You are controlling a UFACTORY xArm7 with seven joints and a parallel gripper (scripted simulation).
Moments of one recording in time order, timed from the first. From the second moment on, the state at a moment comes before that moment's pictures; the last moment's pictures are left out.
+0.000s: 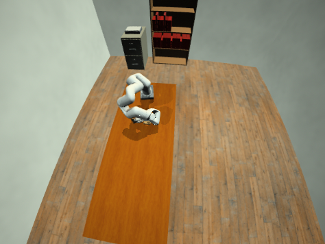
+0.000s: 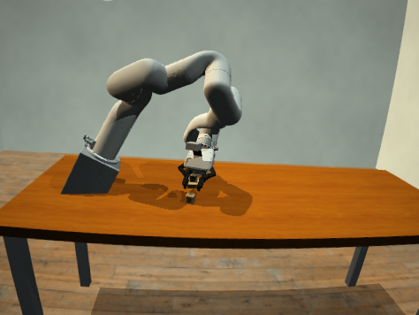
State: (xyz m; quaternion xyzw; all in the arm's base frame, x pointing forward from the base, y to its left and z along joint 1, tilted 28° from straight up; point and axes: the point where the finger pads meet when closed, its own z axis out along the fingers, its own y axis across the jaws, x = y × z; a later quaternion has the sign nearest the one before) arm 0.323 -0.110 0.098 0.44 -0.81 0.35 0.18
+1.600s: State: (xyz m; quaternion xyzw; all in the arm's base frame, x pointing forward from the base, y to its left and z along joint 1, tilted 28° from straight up) arm 0.340 -0.108 0.065 0.44 -0.81 0.35 0.18
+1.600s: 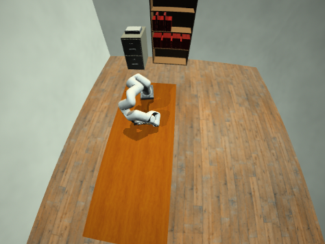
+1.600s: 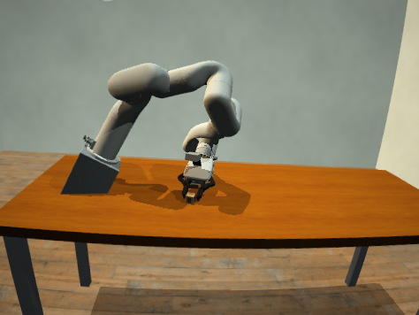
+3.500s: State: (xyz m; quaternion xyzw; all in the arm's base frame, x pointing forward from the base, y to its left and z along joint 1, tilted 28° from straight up) arm 0.340 -0.108 0.065 0.44 -0.81 0.35 0.18
